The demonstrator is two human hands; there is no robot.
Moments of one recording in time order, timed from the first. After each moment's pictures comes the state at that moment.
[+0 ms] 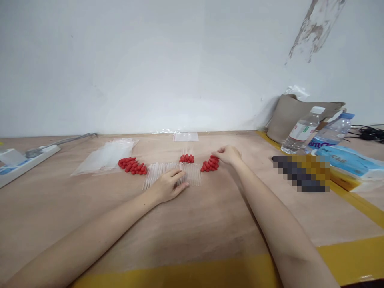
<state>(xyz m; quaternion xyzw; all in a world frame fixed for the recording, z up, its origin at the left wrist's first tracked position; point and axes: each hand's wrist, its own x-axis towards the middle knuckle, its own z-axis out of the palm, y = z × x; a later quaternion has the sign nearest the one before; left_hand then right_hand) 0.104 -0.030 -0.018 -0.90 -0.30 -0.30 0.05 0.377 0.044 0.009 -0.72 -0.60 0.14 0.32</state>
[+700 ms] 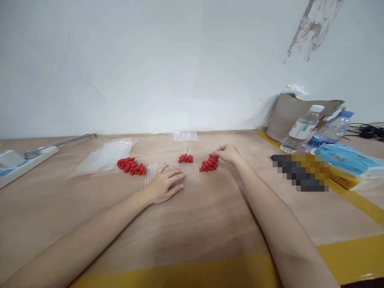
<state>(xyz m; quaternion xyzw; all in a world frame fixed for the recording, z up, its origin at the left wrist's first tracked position) 0.090 -0.033 -0.009 -0.93 -0.31 -0.21 0.04 0.370 0.034 0.020 -0.71 -0.61 0.17 0.32</state>
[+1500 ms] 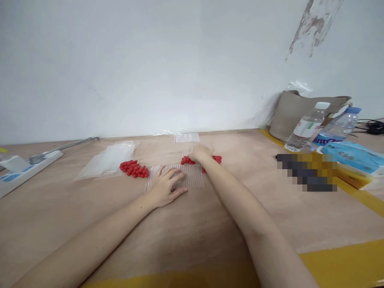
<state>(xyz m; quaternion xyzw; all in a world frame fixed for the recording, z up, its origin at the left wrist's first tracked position) 0.089 -0.037 -0.009 -0.90 -0.37 -0.22 0.07 0.256 0.066 0.037 -0.75 -0.65 0.10 0.07</state>
